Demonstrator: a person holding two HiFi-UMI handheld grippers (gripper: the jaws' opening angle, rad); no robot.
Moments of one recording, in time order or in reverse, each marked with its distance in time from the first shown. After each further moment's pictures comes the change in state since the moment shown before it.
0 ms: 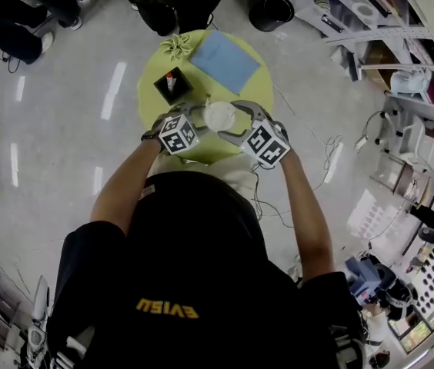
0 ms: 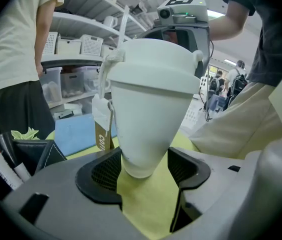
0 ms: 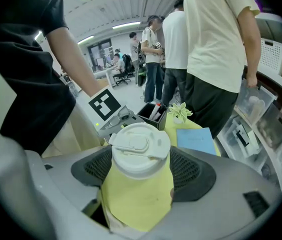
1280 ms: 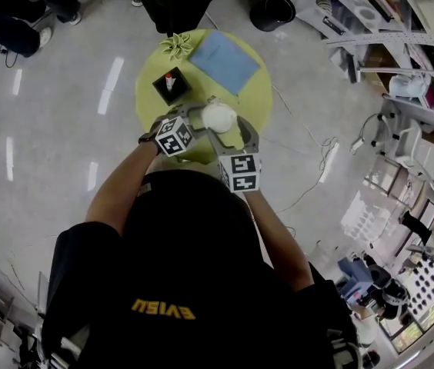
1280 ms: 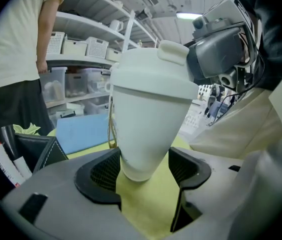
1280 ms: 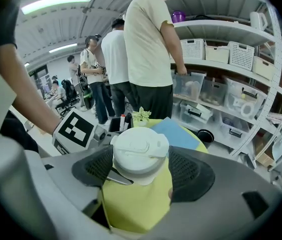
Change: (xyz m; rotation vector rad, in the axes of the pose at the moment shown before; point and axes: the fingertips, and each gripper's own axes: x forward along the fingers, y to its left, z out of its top) left arm -0.003 -0.004 0.010 -0.049 -0.049 0.004; right arm -0.015 0.001 -0.003 0.552 -0.170 -0.508
